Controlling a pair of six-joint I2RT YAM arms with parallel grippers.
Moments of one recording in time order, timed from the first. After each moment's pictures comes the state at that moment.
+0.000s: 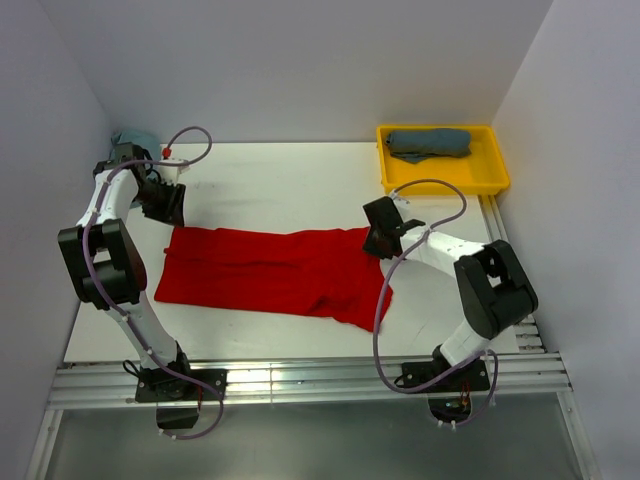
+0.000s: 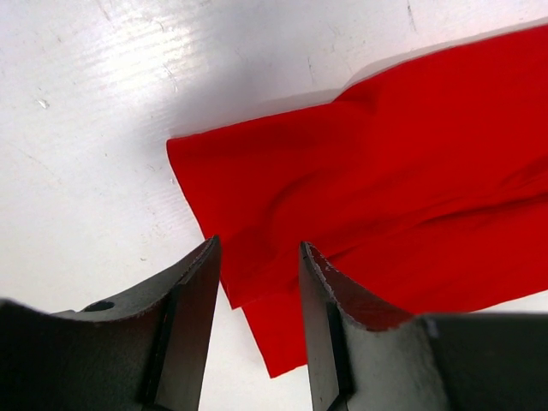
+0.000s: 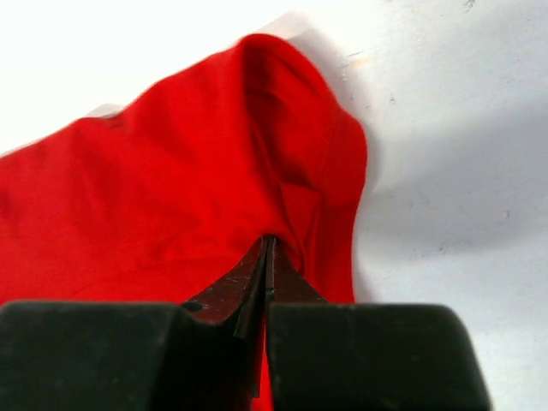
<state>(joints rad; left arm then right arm) 0.21 1.88 1.57 -0.95 0.34 0.50 0.45 1.60 0.89 -0.30 0.23 0.78</state>
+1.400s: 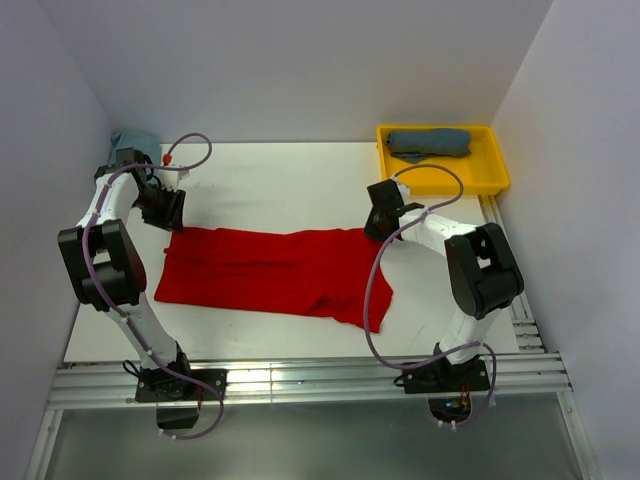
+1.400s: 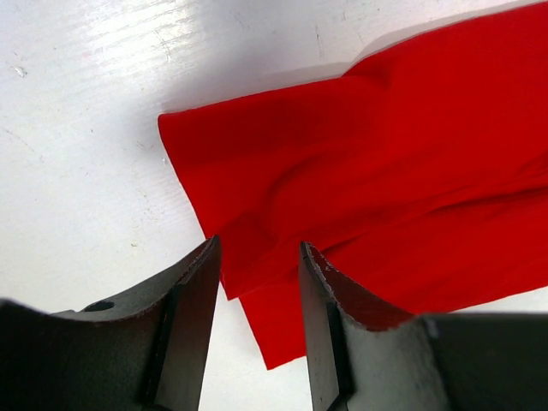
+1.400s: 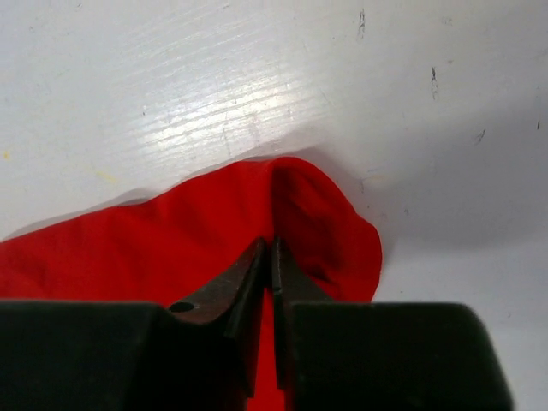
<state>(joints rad) 0.22 1.87 1.52 -0.94 0.31 0.50 0.36 1.74 1.05 -0.29 0.17 0.70</state>
